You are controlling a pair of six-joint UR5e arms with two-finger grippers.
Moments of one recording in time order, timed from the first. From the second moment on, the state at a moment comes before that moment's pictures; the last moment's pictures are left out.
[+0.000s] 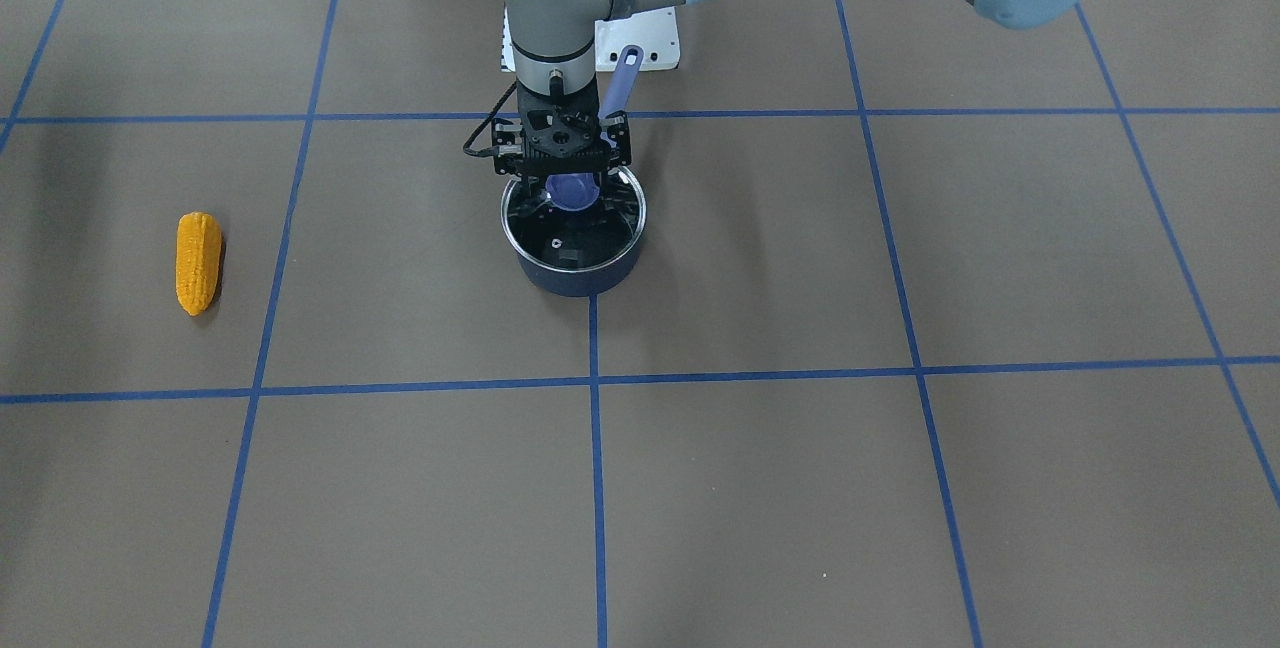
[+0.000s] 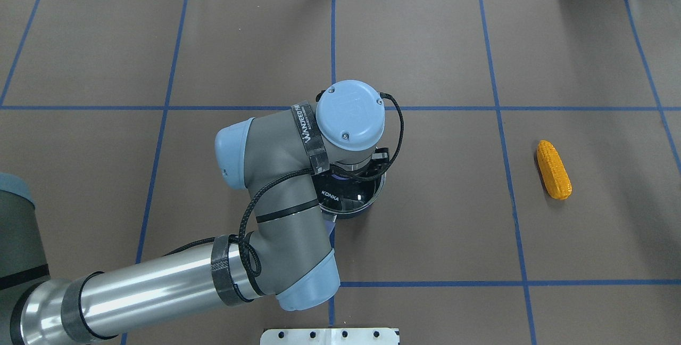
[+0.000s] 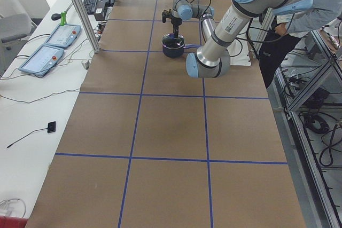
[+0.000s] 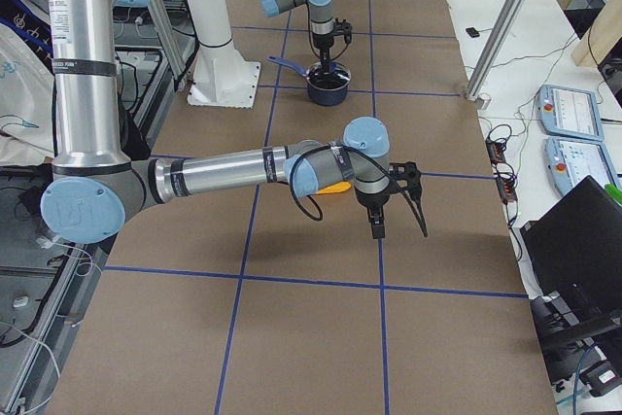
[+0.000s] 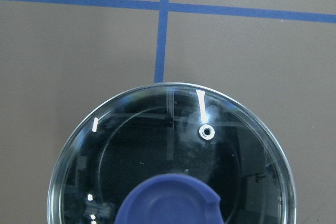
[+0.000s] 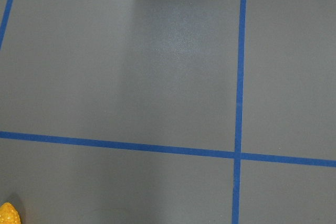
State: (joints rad) left arm -0.43 -2.52 -1.56 -1.43 -1.76 -1.34; right arm 1.44 -1.57 1.74 -1.35 2.27 0.28
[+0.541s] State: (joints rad) left arm -0.43 -2.52 -1.57 -1.42 -1.76 -1.34; right arm 1.44 -1.57 1.74 -1.35 2.27 0.28
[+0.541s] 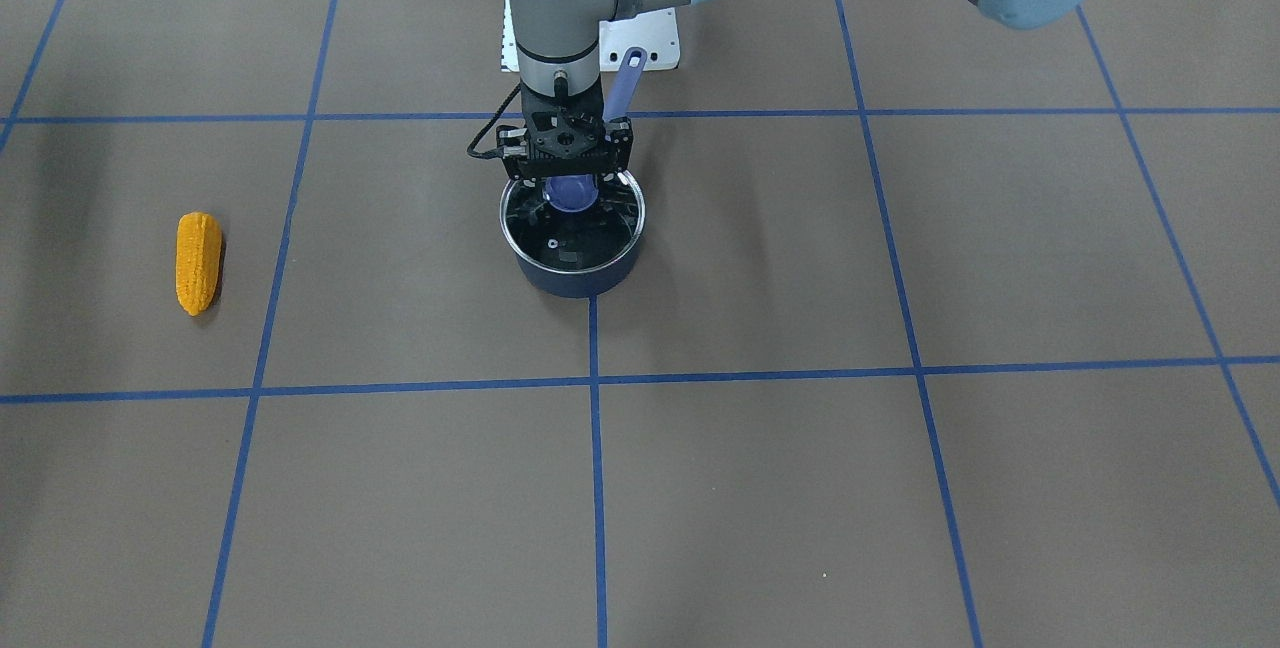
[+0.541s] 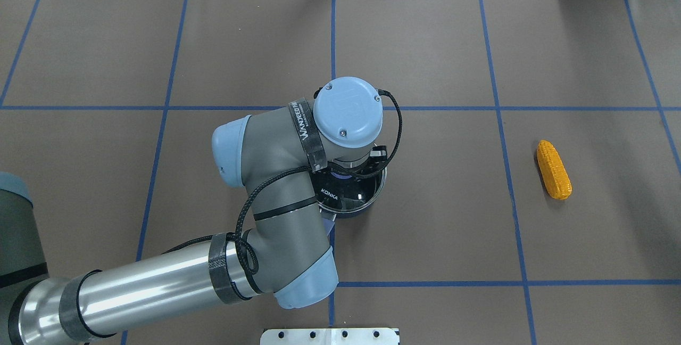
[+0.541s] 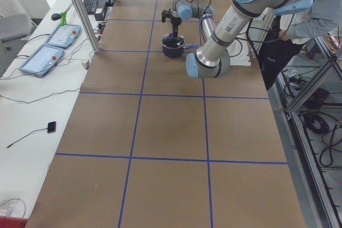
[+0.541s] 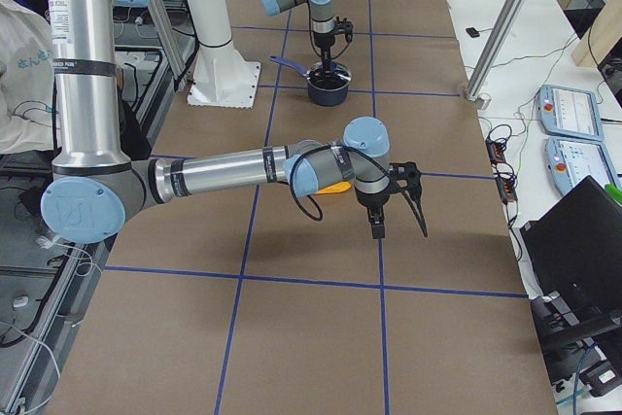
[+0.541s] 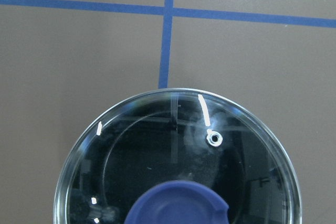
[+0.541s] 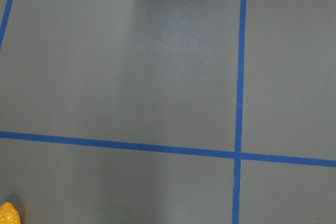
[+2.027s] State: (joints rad) left arm -0.70 -1.96 -2.15 -1.32 -1.86 -0.79; right arm 1.44 -1.57 1.74 -1.35 2.28 0.28
